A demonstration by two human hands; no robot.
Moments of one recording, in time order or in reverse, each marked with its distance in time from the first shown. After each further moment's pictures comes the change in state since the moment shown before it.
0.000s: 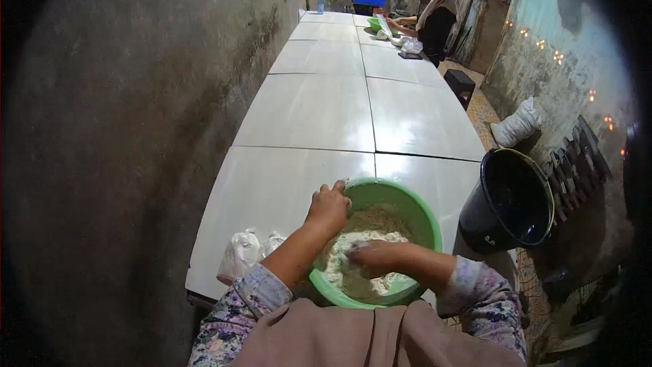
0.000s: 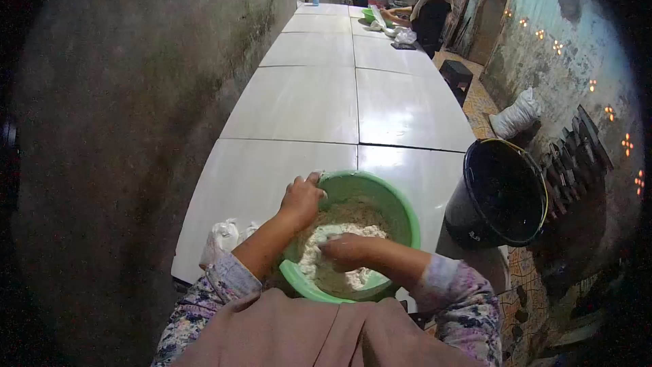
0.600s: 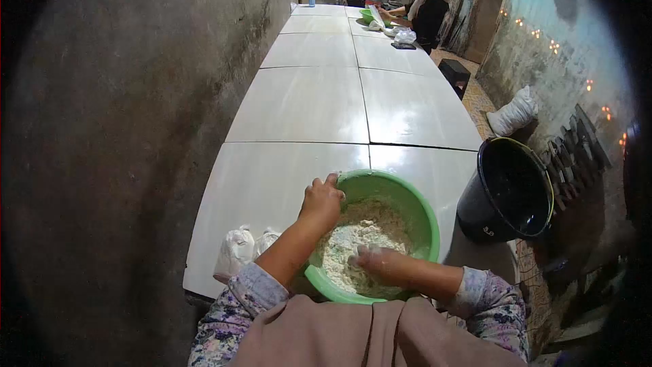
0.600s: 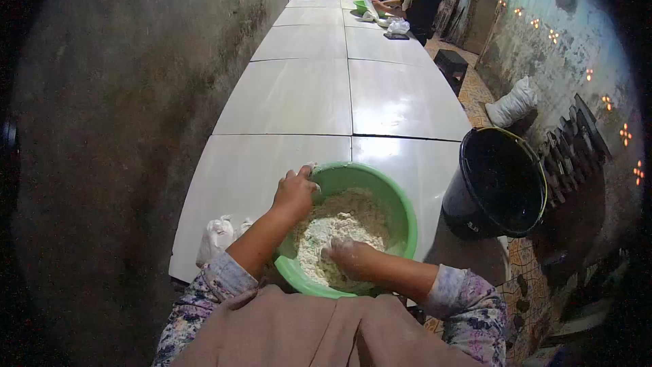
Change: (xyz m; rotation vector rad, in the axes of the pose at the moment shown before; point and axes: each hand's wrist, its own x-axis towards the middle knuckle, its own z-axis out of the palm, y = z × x) left_hand 0.000 -0.001 0.003 -0.007 -0.004 -0.006; right_hand -0.041 -0.020 0.032 -0.046 0.181 0.147
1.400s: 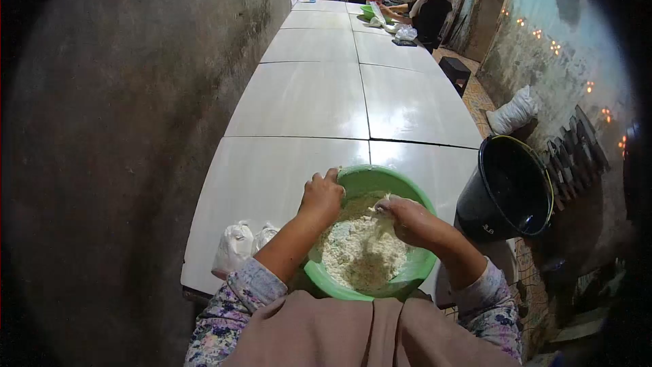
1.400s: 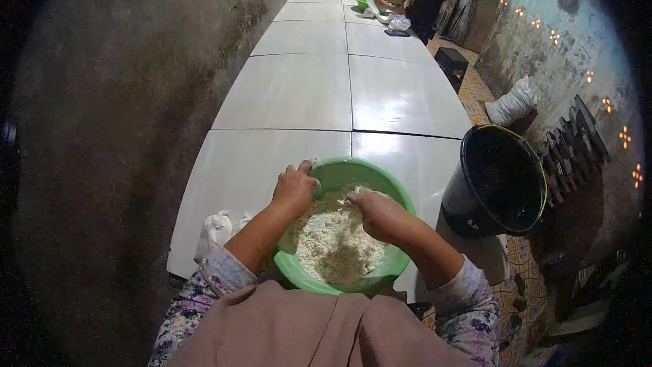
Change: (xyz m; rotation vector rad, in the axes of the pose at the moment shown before) left_hand 0.001 0.004 -0.004 0.065 -0.045 -0.024; right_hand -0.011 0.009 -0.105 0.254 0.322 0.223
